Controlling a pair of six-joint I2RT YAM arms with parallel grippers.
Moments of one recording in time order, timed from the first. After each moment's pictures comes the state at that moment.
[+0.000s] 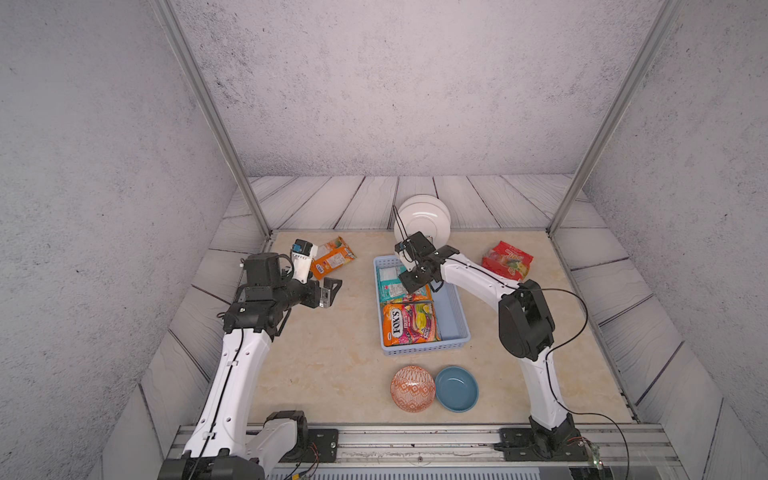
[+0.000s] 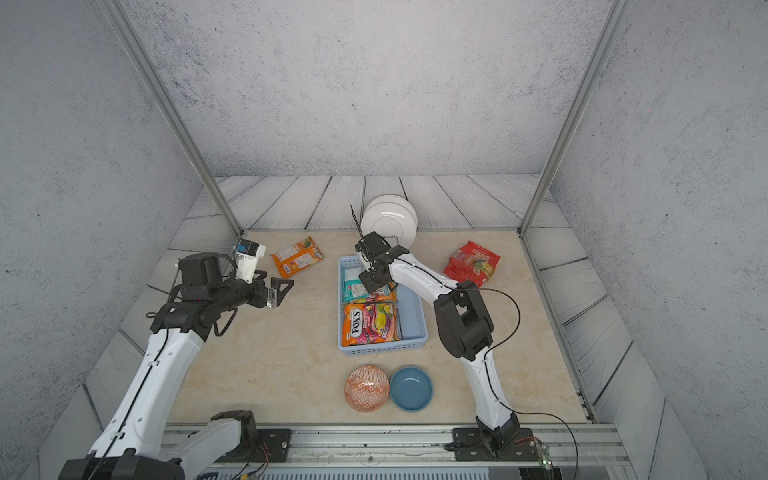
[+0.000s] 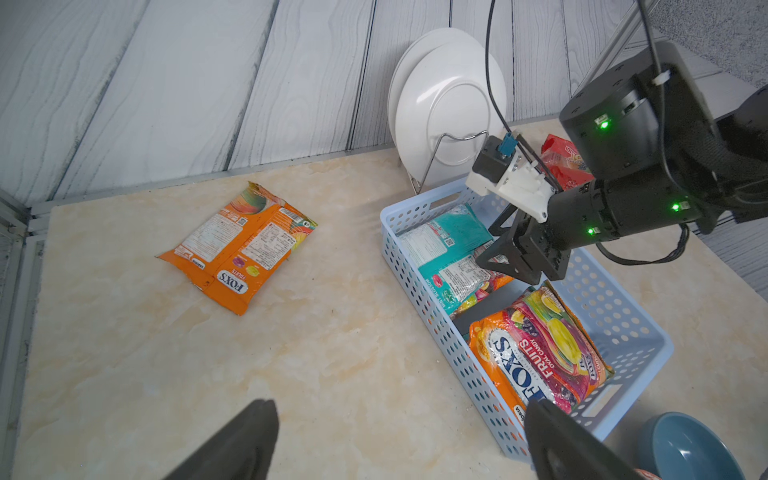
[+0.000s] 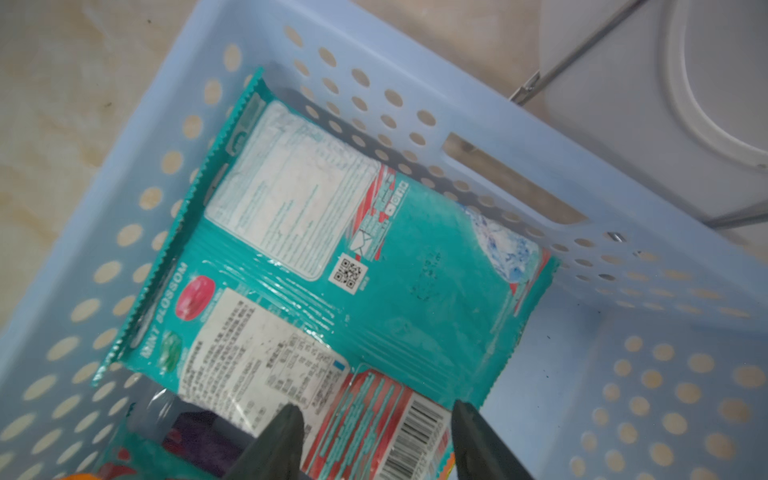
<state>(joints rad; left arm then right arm) 0.01 1.05 1.04 -0.60 0.50 0.14 0.65 2.19 1.87 -0.75 0.06 -0.03</state>
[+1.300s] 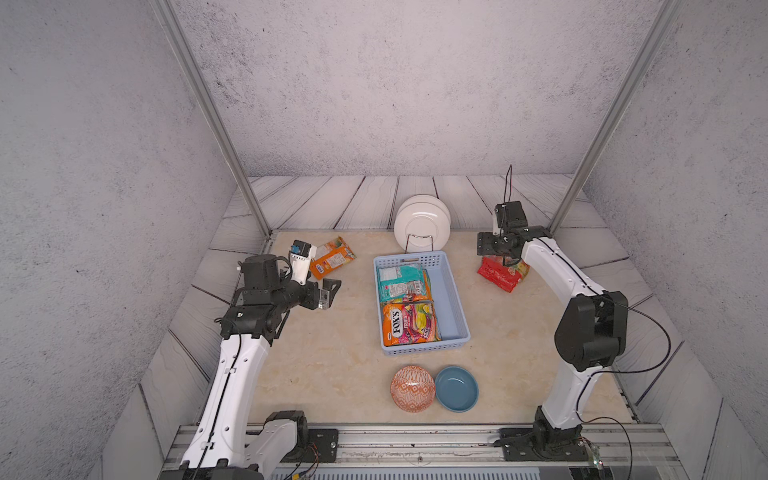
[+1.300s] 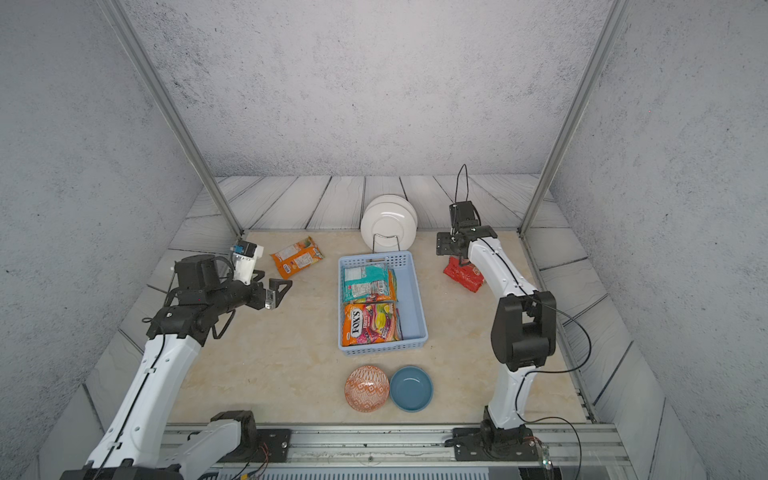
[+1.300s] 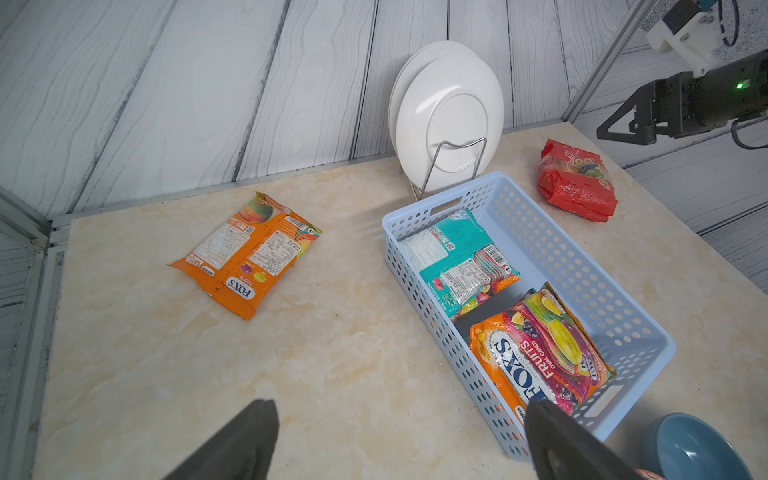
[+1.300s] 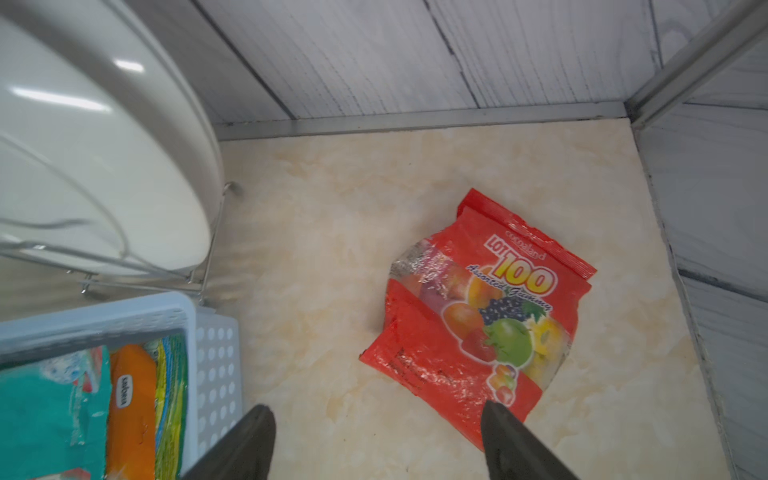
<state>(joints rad) 0.01 1.01 1.03 -0.60 0.49 0.15 0.16 1.87 1.69 -0.68 0.13 0.20</state>
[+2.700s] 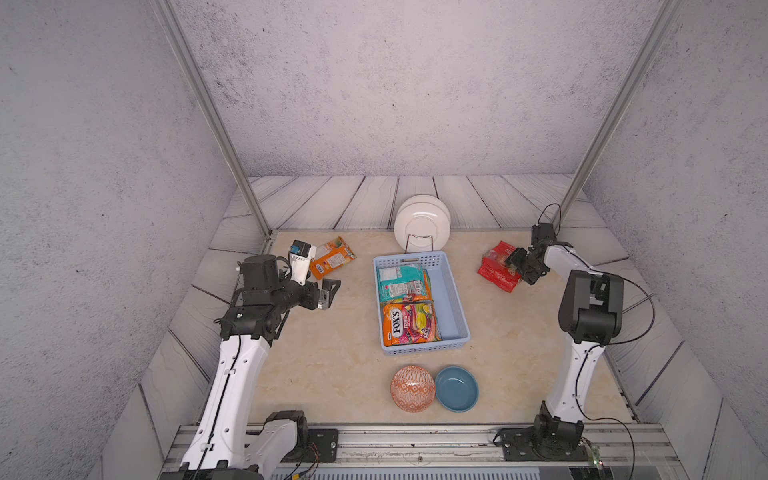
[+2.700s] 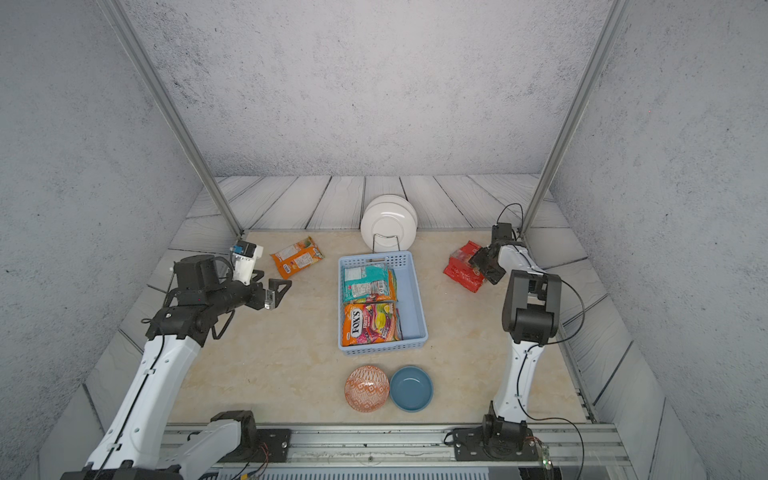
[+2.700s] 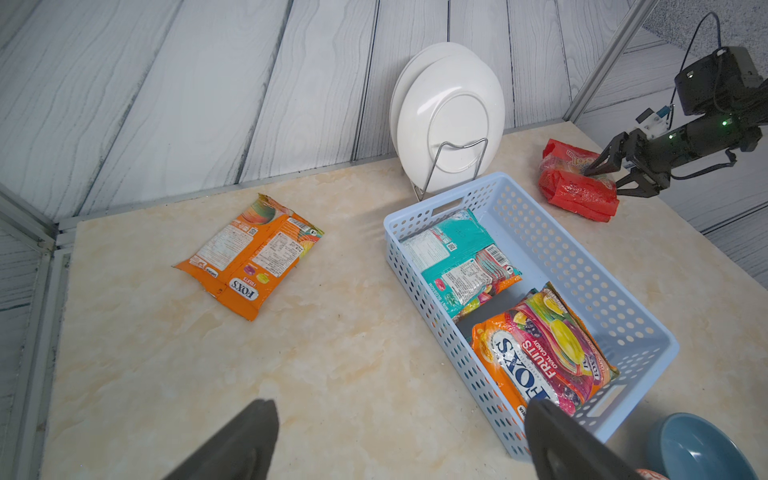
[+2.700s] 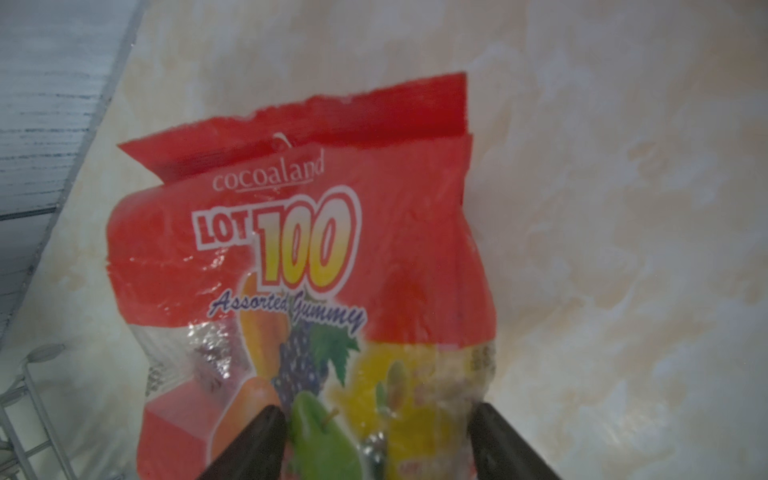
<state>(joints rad) 0.02 1.01 1.03 -0.60 0.49 0.15 -0.12 2.15 1.65 -0.59 -0.15 0.65</state>
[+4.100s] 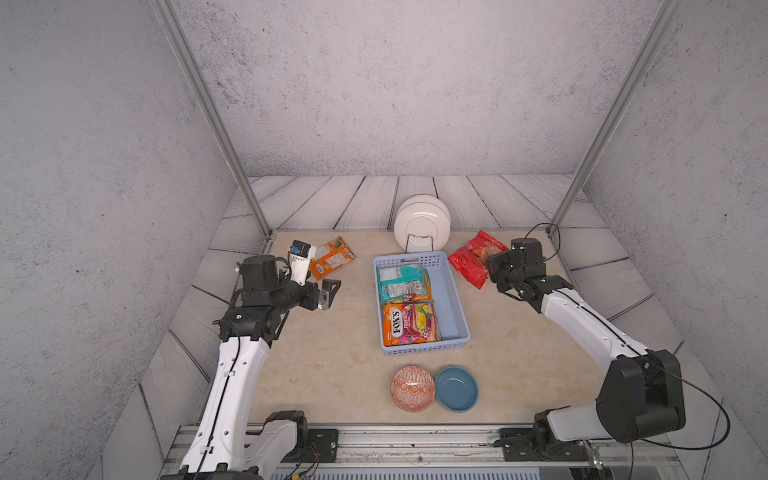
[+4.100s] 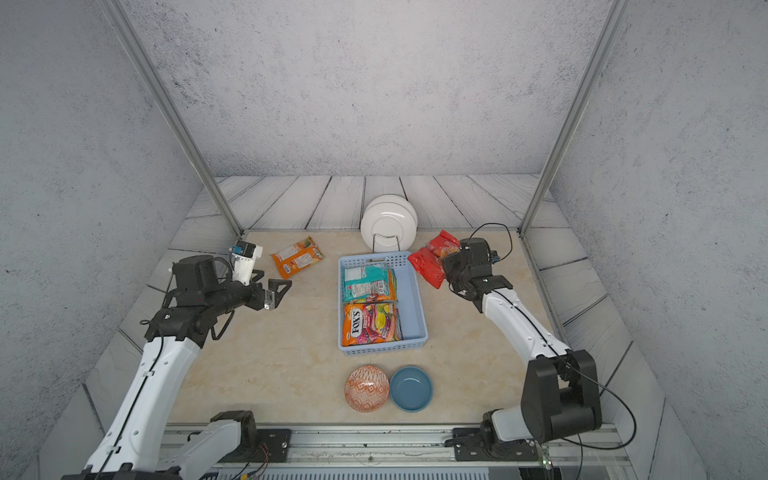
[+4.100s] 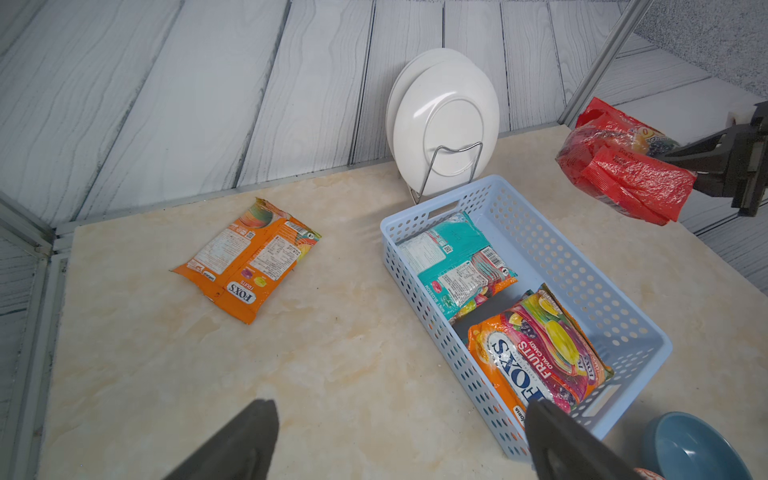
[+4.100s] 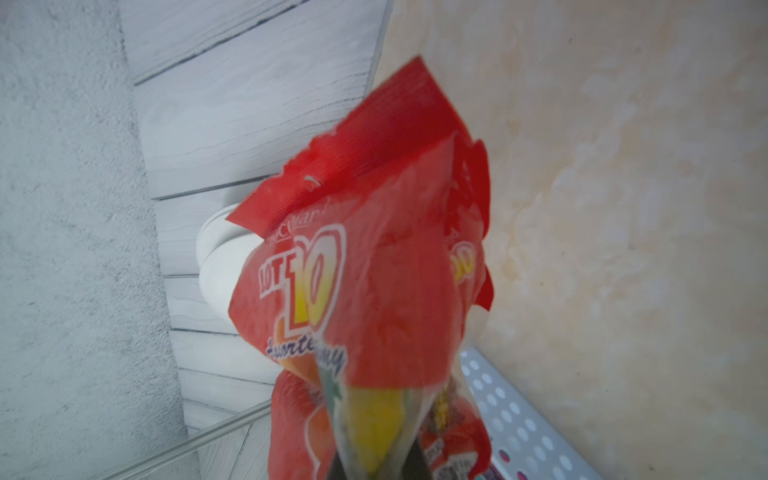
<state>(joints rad) 0.02 1.00 1.03 -0.60 0.50 0.15 0.26 1.42 1.07 -0.26 -0.02 1.38</state>
